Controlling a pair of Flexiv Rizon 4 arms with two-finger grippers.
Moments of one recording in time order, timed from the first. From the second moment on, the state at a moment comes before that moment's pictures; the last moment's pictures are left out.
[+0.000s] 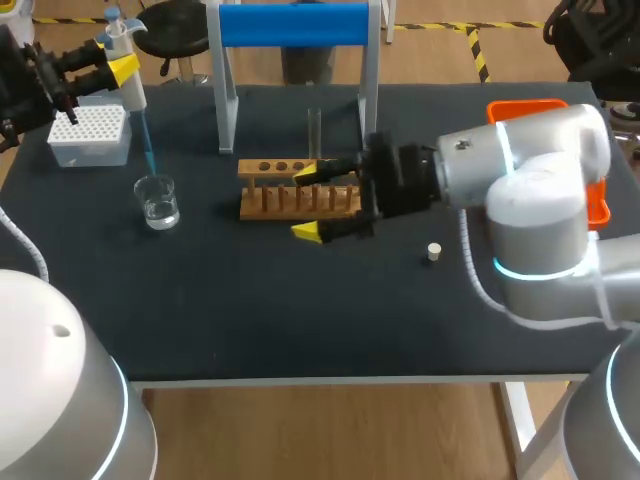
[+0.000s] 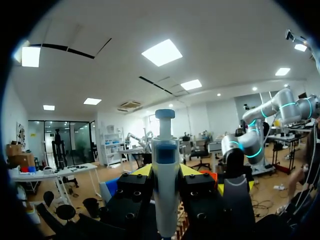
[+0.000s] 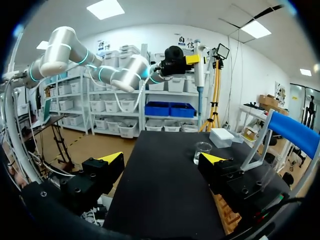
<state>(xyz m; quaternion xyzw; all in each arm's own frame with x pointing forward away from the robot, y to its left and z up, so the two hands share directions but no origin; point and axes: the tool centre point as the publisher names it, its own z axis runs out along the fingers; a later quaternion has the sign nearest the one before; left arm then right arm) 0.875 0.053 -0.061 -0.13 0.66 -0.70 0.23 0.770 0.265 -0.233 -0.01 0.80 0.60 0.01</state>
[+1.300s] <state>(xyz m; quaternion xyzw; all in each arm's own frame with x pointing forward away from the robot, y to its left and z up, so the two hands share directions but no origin) 0.875 0.052 -0.062 -0.13 0.66 -0.70 0.23 0.822 0.358 -0.286 0.06 0.83 0.54 0.11</state>
